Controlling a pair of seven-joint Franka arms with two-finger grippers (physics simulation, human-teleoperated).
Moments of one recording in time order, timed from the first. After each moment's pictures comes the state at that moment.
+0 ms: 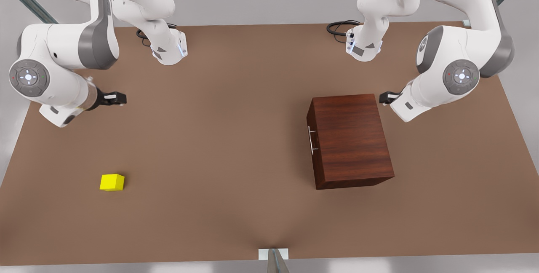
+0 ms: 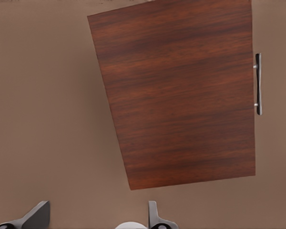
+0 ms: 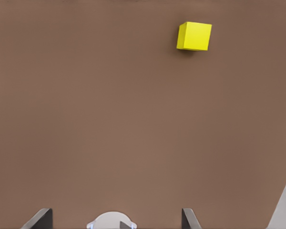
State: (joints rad) left arm -0.07 0.20 -0.17 -1.42 0.07 1.32 -0.11; right arm 0.11 0.17 -0.01 -1.39 -0.12 1.26 -0.04
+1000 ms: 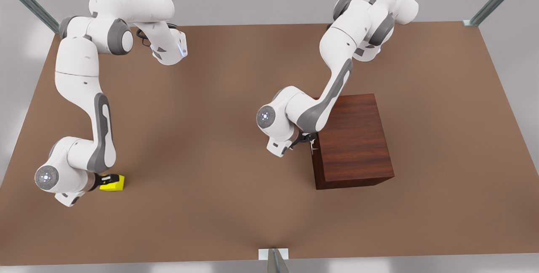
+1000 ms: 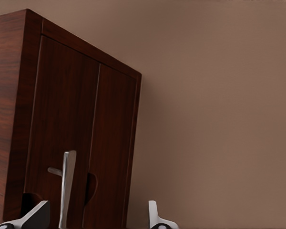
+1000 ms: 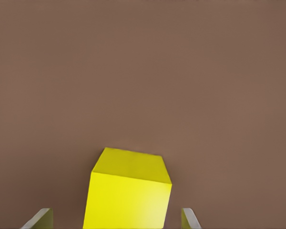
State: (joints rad) left arm -0.69 0.87 -0.04 -1.03 0.36 1.58 -0.95; right arm -0.11 0.83 -0.11 -1.31 0.01 2.05 -0.42
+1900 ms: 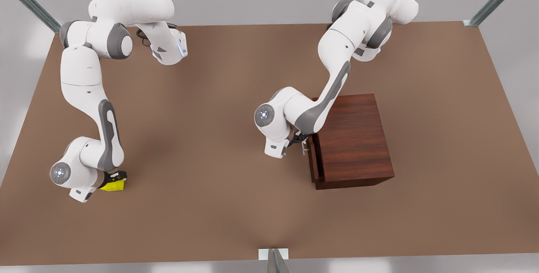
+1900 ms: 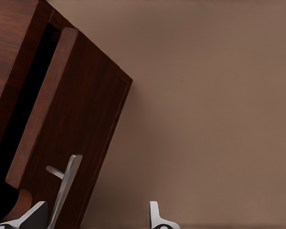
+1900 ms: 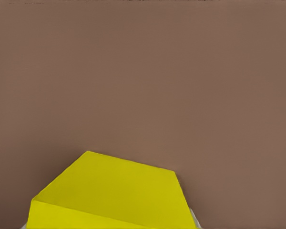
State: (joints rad) left arm -0.69 0.91 -0.06 -0.98 0.33 1.66 -1.19; right arm -0.13 0.87 -0.10 -1.44 0.06 2.23 -0.57
